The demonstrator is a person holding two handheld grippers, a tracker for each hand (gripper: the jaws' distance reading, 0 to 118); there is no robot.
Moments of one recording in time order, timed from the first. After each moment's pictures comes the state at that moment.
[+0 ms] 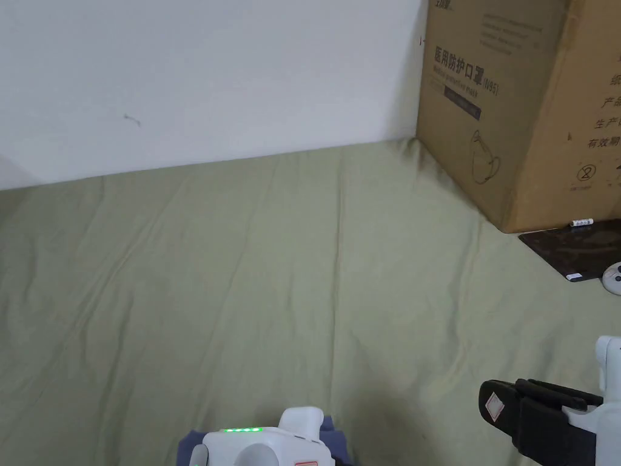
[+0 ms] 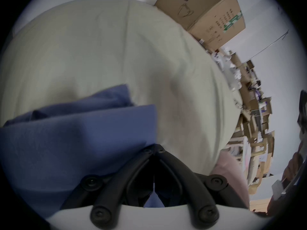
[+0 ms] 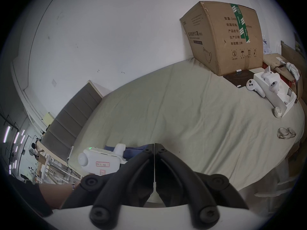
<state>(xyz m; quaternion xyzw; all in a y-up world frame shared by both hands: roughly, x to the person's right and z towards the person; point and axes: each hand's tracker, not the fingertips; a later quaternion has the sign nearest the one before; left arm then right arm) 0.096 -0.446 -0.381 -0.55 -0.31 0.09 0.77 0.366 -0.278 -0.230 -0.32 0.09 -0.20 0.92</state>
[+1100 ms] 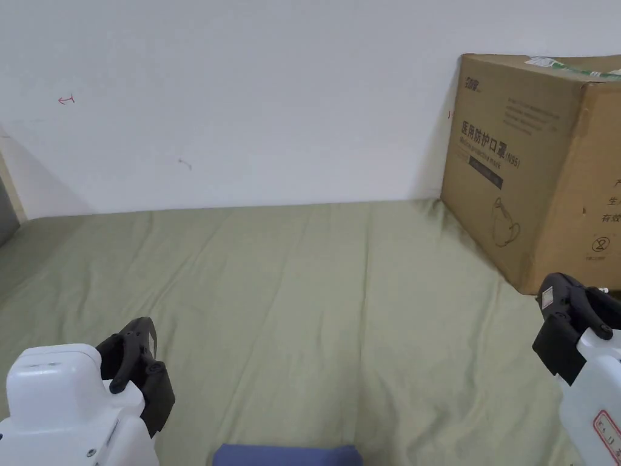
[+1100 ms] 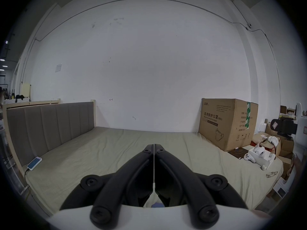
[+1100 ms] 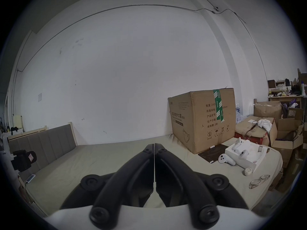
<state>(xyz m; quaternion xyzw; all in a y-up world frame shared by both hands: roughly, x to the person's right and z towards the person) -0.052 -0.242 -0.234 -0.02 -0.02 0.03 1.00 0.310 -0.220 -0.219 0.01 -0.07 -0.08 0.99</state>
